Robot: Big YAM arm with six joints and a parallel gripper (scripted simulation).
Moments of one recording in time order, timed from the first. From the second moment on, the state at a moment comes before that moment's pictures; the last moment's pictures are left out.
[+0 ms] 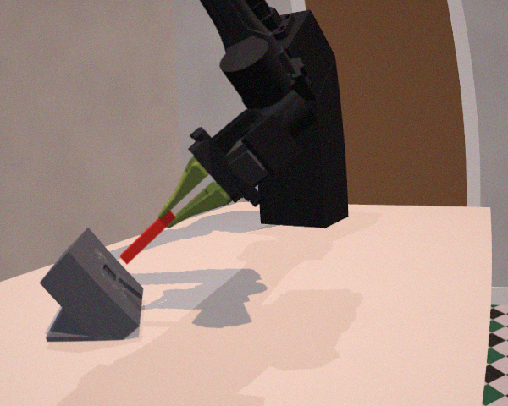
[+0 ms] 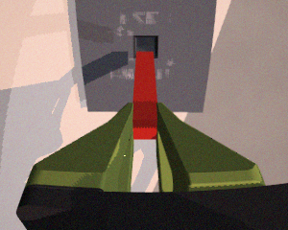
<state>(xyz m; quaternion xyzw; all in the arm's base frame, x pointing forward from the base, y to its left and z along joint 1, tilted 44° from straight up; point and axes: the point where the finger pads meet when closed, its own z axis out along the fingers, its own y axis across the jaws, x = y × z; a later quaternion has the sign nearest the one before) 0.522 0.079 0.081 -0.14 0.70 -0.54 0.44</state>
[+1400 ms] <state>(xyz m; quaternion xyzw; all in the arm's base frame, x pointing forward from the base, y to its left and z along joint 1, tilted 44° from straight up) 0.544 0.060 0.081 -0.13 0.70 -0.54 0.45</state>
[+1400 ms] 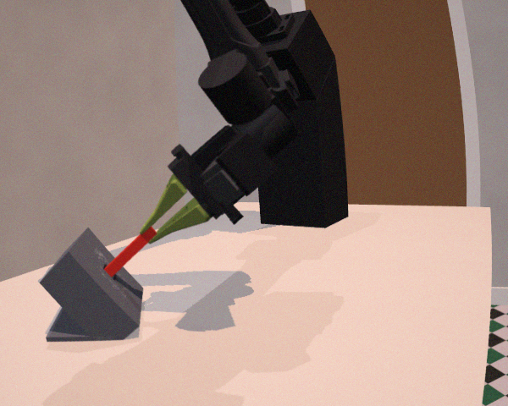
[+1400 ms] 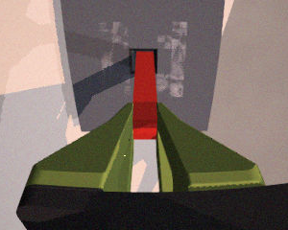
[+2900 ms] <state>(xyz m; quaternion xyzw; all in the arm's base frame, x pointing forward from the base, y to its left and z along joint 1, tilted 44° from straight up) 0.559 0.046 0.080 -0.13 0.70 -0.54 0.45</state>
